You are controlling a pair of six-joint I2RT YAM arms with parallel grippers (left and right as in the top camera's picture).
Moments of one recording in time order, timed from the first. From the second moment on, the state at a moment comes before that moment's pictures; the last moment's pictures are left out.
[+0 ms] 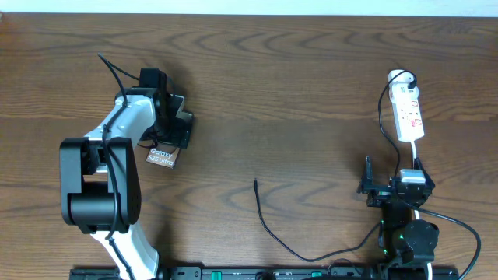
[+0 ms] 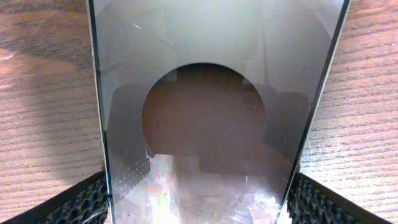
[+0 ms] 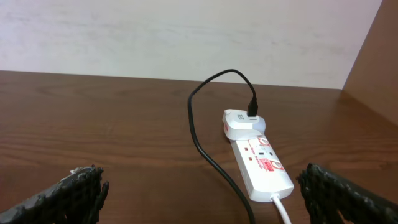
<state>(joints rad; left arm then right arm) -0.01 1.95 1.22 -0.76 0.03 0.20 0.00 0.01 0.01 -0.07 0.07 -0.07</state>
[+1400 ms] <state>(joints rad) -0.01 1.94 1.22 -0.75 0.04 0.20 0.00 0.01 0.01 -0.07 0.07 -0.07</state>
